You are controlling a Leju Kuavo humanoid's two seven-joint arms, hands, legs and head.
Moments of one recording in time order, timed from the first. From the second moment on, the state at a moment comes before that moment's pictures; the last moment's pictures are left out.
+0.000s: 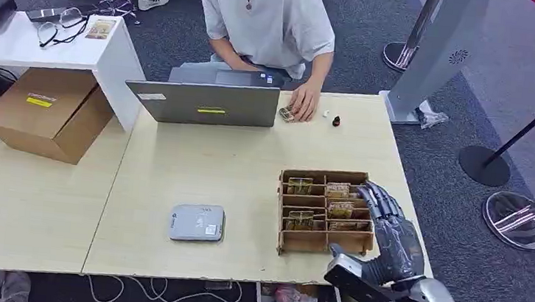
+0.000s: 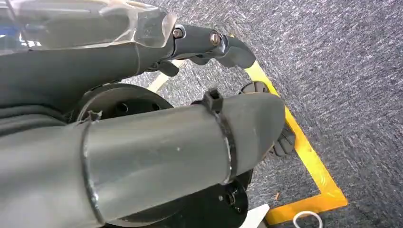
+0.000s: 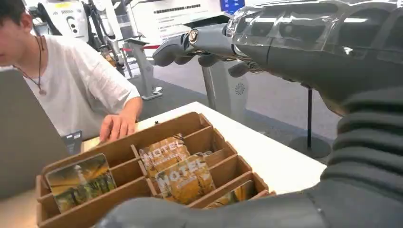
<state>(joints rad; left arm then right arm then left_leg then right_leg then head) -0.02 -0.24 0.27 -0.18 0.73 0.55 -0.17 0.13 -0.41 0.29 -1.73 0.88 -0.24 -0.17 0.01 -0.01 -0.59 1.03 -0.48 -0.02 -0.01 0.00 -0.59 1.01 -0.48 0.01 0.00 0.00</state>
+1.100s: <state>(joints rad) -0.01 -0.24 0.28 -0.18 0.69 0.51 -0.17 -0.07 -0.46 0.43 -1.61 0.95 -0.12 -0.12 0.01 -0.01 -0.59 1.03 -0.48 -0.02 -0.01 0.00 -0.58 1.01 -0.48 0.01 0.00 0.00</state>
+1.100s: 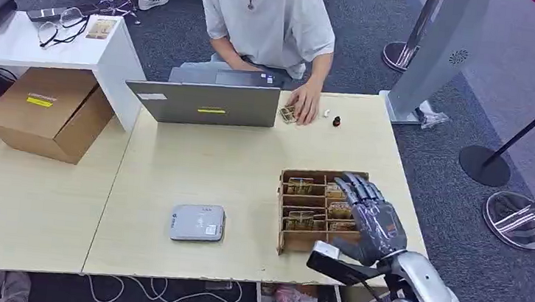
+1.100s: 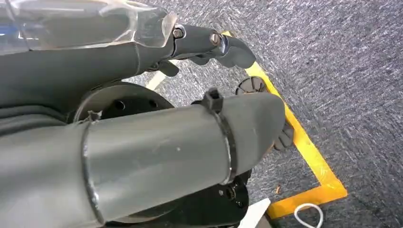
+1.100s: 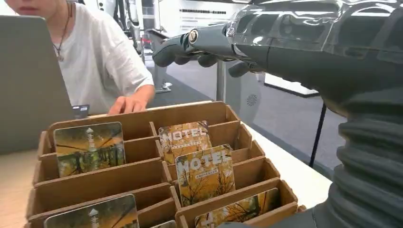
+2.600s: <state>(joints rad) -0.01 -0.25 0.34 -0.18 0.70 0.56 -0.16 -0.22 -0.53 0.49 -1.52 0.88 -0.09 -0.11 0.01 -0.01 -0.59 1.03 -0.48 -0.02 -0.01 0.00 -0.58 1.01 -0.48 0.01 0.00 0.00</state>
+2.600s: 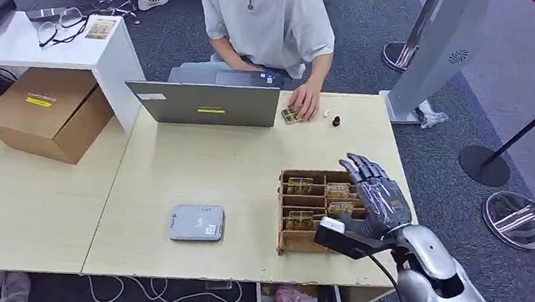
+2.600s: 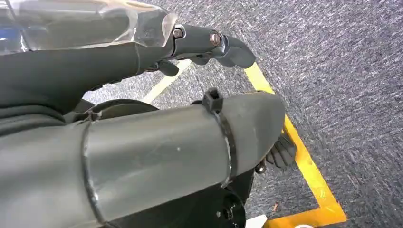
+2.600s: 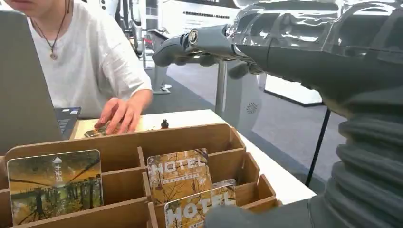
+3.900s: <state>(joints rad) -0.01 -0.25 0.35 -0.18 0.68 0.58 -0.16 -0.21 -0.53 0.51 -1.49 0.87 -0.09 -0.12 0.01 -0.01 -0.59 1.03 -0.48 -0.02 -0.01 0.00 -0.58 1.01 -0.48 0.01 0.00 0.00</state>
